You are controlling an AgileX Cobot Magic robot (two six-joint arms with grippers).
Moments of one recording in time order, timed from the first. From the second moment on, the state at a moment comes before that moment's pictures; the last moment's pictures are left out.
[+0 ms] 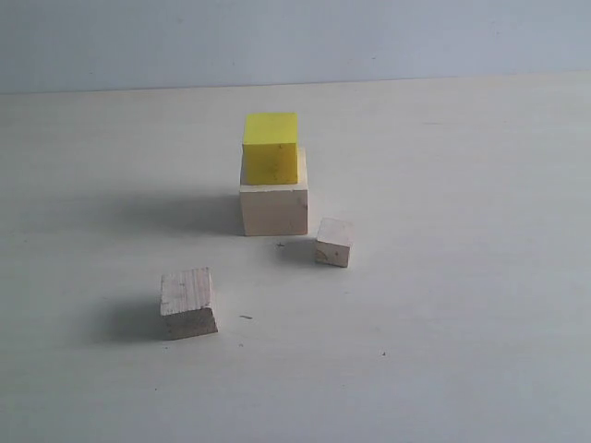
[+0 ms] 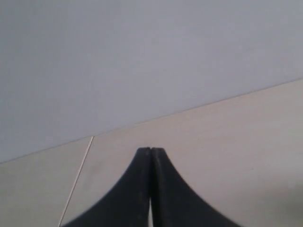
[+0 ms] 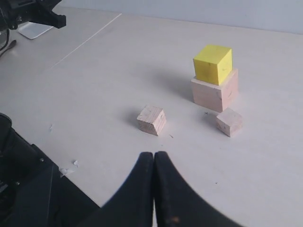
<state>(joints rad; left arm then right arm) -0.76 0.89 -0.64 -1.74 -0.92 1.97 0.37 0.36 -0.89 0.47 1.18 -0.12</state>
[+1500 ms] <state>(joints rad) -0.08 1.05 -0.75 -1.74 0.68 0.62 0.37 0.35 -0.89 0.47 1.18 -0.08</state>
